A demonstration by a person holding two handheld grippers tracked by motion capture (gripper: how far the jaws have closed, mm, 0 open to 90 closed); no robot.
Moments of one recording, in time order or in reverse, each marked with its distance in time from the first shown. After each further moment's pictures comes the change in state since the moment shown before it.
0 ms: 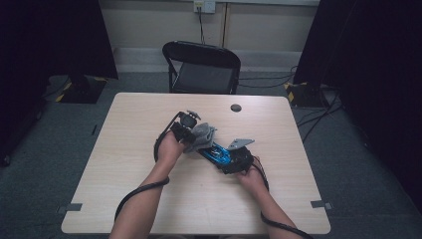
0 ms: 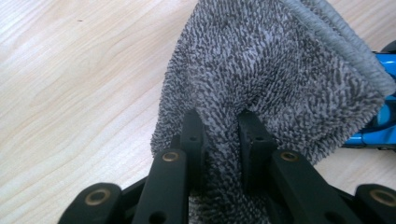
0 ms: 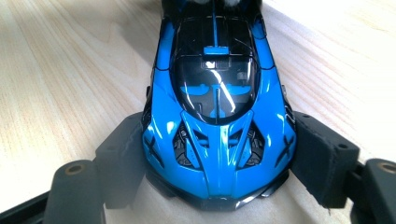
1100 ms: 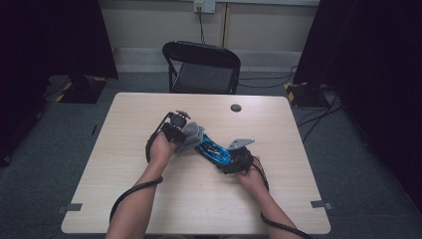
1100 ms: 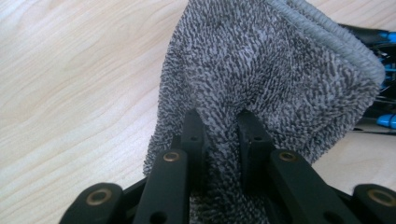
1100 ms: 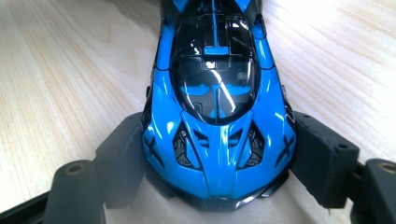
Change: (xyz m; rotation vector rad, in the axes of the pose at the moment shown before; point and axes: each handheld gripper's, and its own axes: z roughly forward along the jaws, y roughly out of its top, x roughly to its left) left arm 0.026 -0.018 0.004 0.034 0.044 -0.066; right arm 0.000 0.000 0.000 0.000 -0.002 0.002
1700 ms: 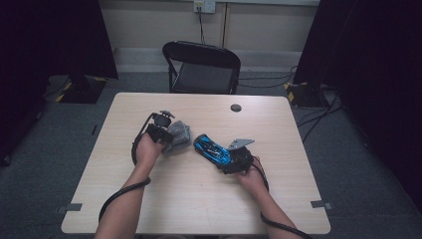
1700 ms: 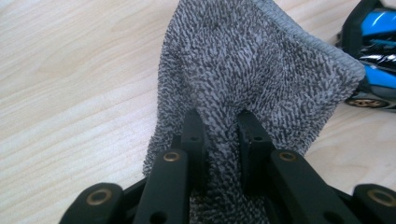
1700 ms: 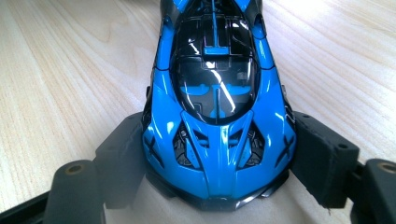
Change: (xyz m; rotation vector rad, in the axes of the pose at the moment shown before) left arm 0.038 -0.028 -0.016 -0.032 -0.020 -0.101; right arm 0.000 0.000 0.000 0.000 -0.001 0.000
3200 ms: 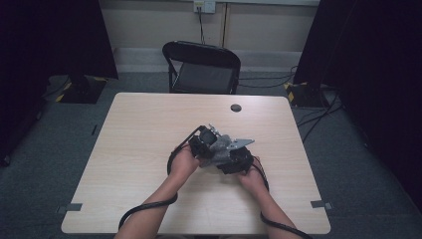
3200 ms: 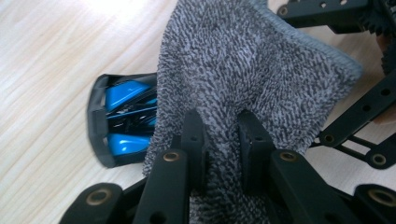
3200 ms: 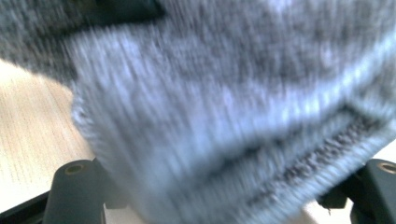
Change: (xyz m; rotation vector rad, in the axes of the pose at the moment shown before) left arm -0.146 0.018 0.003 -0.059 -0.137 0.371; right arm 0.000 0.000 0.000 0.000 -0.001 0.000
